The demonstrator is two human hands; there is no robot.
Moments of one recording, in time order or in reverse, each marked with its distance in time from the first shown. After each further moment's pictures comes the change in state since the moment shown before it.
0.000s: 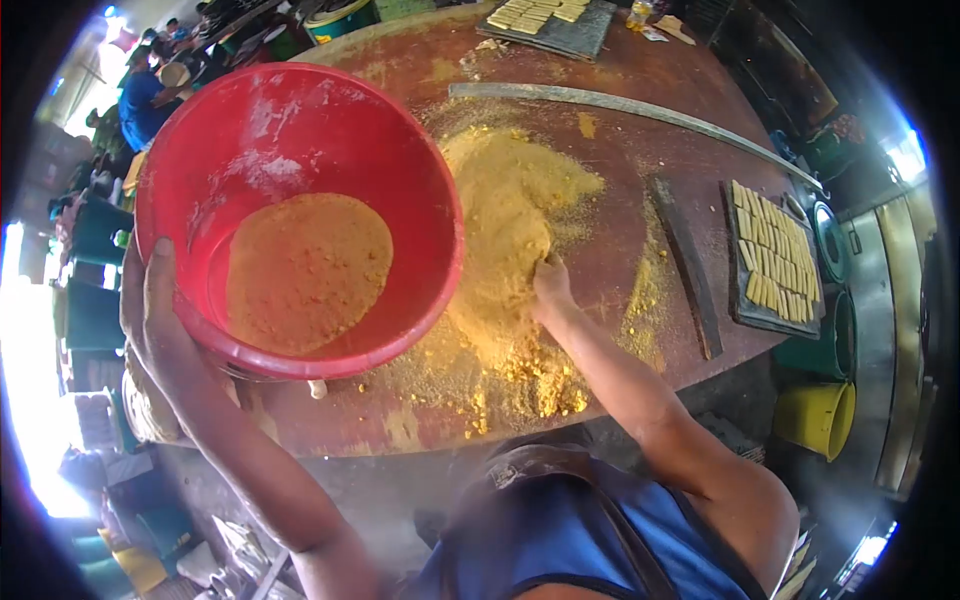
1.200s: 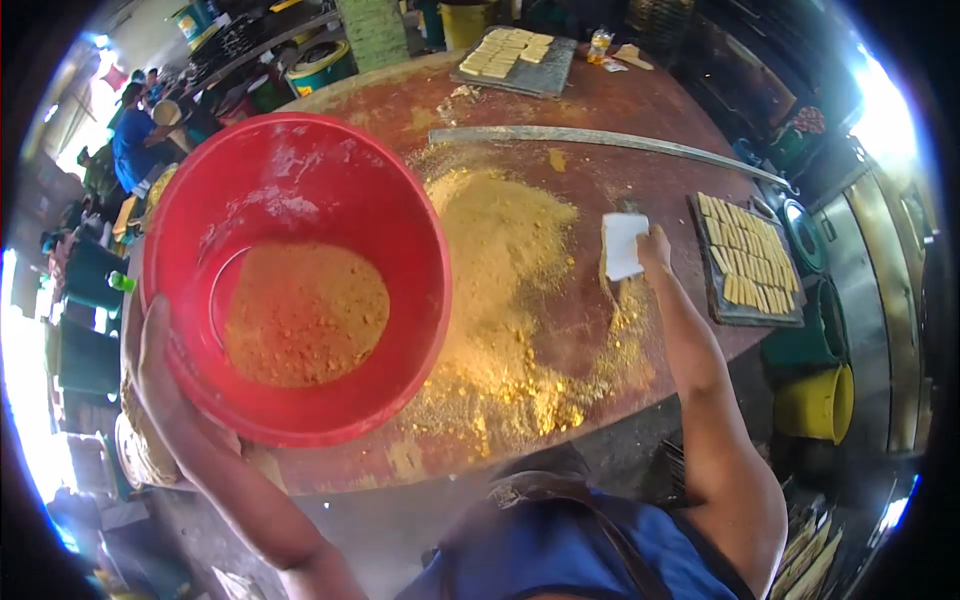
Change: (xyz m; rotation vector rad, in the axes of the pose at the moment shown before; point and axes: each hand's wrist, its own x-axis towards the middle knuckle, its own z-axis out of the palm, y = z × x) left_hand 0.016 -0.007 -0.057 -0.032 -0.179 0.045; right_hand 0.145 -0.135 -0.222 -0.942 0.615 -0.824
